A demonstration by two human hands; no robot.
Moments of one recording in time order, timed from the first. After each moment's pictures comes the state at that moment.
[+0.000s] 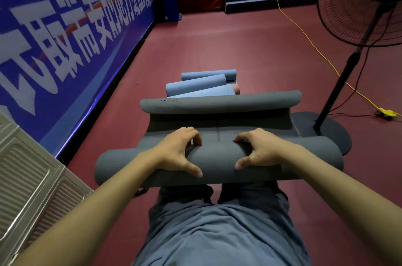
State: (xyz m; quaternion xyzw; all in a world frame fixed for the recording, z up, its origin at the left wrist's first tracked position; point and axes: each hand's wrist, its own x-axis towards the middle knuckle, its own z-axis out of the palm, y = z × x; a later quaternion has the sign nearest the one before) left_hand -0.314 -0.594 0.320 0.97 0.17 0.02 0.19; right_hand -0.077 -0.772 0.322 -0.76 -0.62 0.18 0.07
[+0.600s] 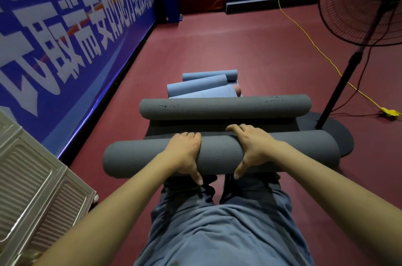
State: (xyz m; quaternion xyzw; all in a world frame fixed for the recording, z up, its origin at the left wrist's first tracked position) left_hand -0.286 -0.611 0.309 0.96 0.24 -0.12 -0.05; right_hand -0.084 -0.746 0.313 -0.76 -0.63 0.13 -0.01
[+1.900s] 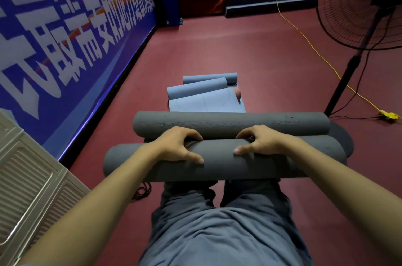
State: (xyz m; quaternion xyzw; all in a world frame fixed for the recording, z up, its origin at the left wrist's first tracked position) left_hand -0.304 -0.570 0.328 0.95 0.22 -0.01 0.22; right_hand -0.054 -0.752 0.323 -0.78 -0.56 0.27 0.12
